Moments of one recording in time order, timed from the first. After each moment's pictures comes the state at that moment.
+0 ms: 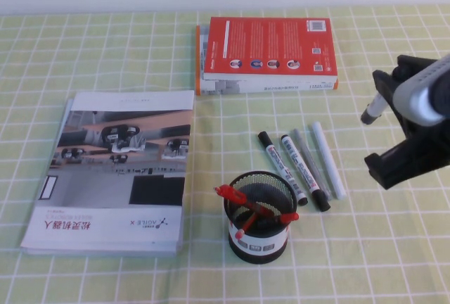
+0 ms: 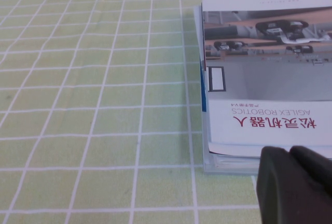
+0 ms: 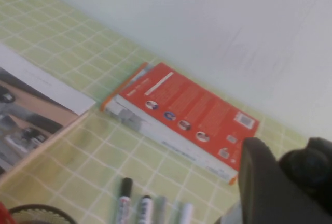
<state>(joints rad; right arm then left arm) 1.06 0.98 -0.81 1.74 -0.68 -1.96 0.00 -0.02 0.03 -0.07 0.39 0.16</state>
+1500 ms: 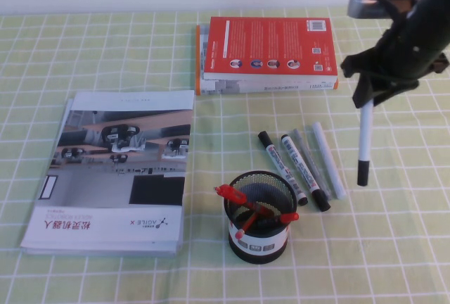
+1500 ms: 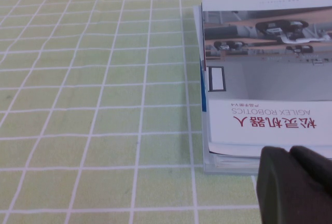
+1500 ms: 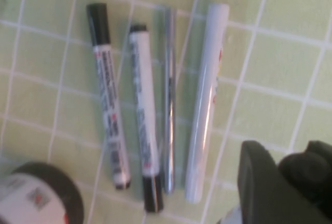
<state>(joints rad) 0.22 1.95 -1.76 0.22 1.20 -0.05 0.00 -0.02 0.03 -0.07 0.39 0.16</state>
